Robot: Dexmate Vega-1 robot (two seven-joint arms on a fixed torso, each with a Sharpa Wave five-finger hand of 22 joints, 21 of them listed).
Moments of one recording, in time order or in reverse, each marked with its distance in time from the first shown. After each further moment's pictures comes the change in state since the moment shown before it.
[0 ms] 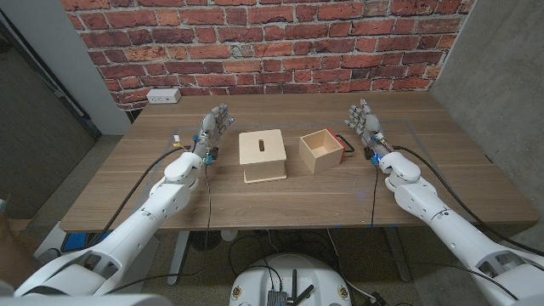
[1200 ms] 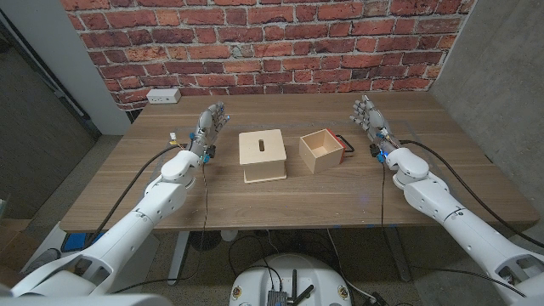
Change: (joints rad) left arm 0.039 0.039 -0.019 -0.091 0.016 0.035 0.067; left_hand 0.000 0.000 0.003 -0.003 0.000 0.000 0.000 0.000 0.000 0.000 0.000 0.000 0.000 0.000 0.000 0.000 0.000 0.000 0.000 0.000 0.000; right arm -0.052 -0.104 0.007 -0.172 -0.092 -0.072 -0.098; right_hand 0.033 -0.020 0.020 -0.052 0.000 0.007 0.004 0.004 0.000 0.003 -0.011 0.000 -0.003 0.009 -0.008 0.007 -0.035 -0.002 -0.002 0.000 0.000
